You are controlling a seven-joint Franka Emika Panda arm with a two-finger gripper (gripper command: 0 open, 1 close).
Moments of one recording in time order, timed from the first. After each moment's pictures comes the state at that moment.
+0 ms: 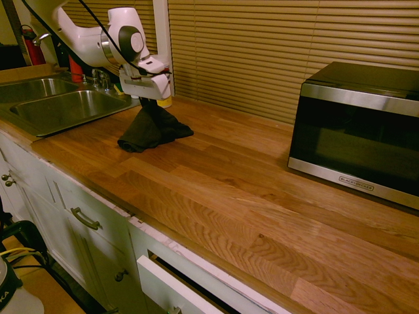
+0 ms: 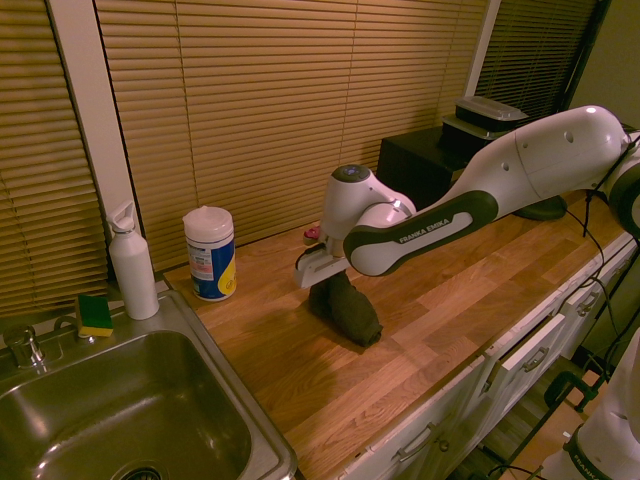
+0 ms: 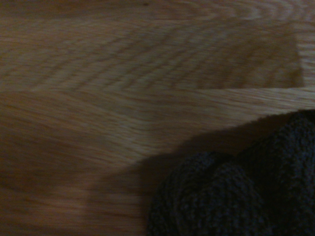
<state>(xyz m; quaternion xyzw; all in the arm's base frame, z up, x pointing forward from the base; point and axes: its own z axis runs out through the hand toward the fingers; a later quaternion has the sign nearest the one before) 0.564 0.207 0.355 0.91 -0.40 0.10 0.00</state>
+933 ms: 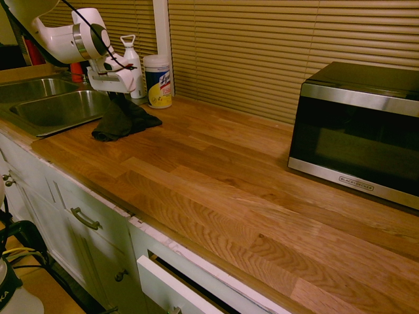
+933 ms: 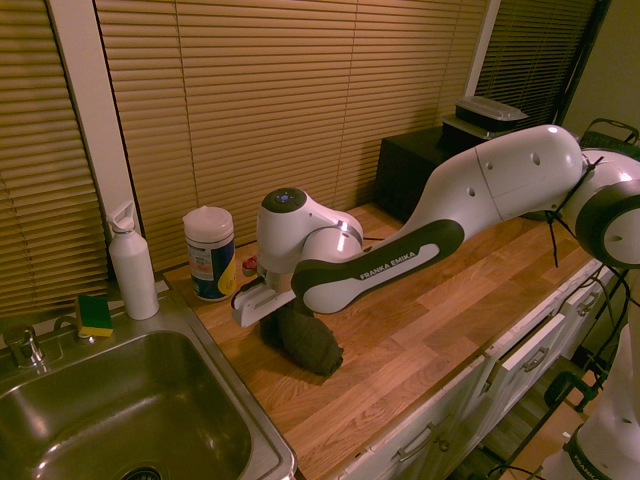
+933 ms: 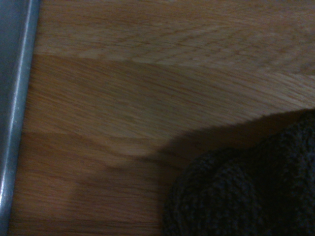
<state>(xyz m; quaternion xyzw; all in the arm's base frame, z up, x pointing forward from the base) 0.551 0.344 0.352 0.93 -0.36 0.11 0.01</state>
